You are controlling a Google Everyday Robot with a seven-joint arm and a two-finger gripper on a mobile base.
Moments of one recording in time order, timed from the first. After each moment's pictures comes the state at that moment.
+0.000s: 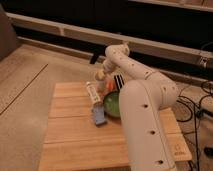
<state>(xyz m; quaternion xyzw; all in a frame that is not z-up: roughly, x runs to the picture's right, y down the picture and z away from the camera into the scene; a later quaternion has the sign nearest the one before) 0.003 -0.094 0.988 -0.24 -0.03 0.51 0.82</state>
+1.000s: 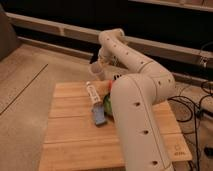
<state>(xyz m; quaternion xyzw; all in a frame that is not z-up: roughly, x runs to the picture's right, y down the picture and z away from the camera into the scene) -0.008 -0.165 0.917 -0.19 0.01 0.50 0.84</state>
